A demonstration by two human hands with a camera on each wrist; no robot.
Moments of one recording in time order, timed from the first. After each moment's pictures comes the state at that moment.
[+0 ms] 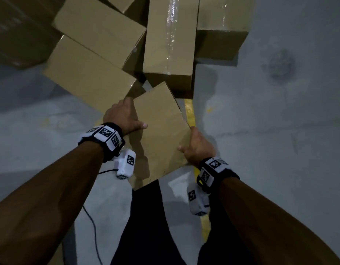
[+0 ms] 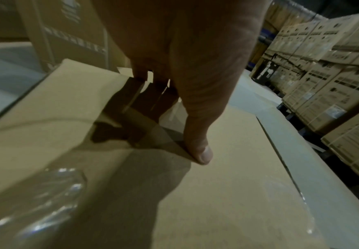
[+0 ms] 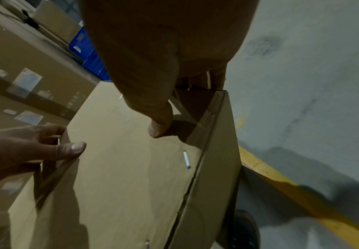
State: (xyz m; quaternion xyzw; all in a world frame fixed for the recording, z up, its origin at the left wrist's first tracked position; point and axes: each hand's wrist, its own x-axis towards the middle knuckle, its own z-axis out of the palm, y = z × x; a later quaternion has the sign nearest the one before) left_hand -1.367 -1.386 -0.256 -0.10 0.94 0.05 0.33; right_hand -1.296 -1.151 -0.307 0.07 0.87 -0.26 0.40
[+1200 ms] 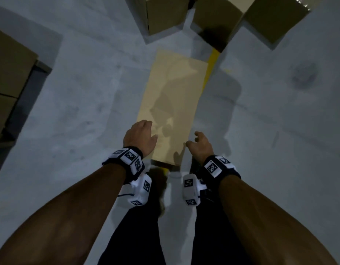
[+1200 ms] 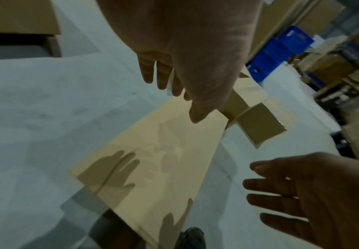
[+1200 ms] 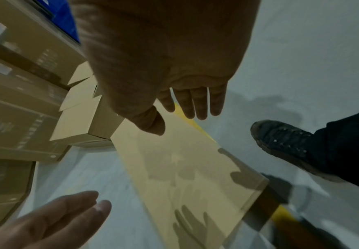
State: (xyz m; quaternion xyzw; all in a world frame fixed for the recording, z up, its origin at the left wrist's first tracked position) left_hand -0.874 -1.224 -0.342 -0.28 0.88 0.24 0.29; right_hand -0.966 -1.039 -0.359 0.07 0.83 -0.27 0.48
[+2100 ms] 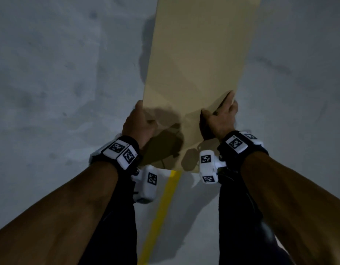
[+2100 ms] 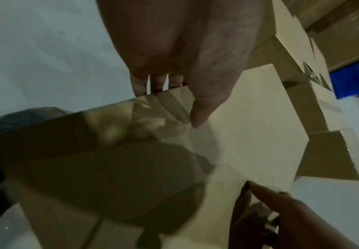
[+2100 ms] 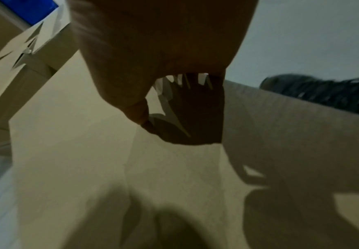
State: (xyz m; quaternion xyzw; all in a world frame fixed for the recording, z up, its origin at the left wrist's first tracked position) left_hand -0.879 -1.304 -0.553 -0.42 0.75 0.43 0.28; right_hand -0.996 -1.101 -0.561 0.12 0.90 -0.22 0.36
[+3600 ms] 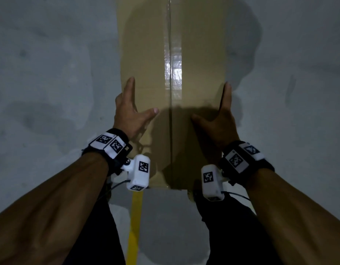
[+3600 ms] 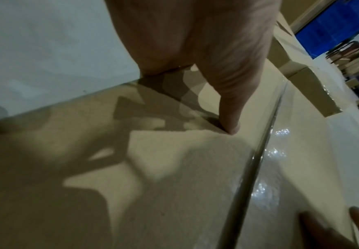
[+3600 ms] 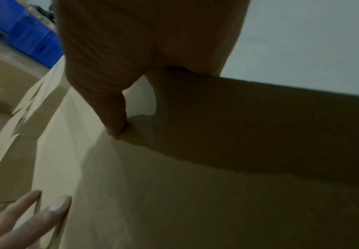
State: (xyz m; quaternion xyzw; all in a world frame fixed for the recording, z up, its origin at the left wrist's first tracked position) left_hand -1.041 -1.087 -0.550 -0.35 0.80 0.45 0.19; right_hand -1.091 -0.857 -0.546 0.12 0.82 -0.46 0.32
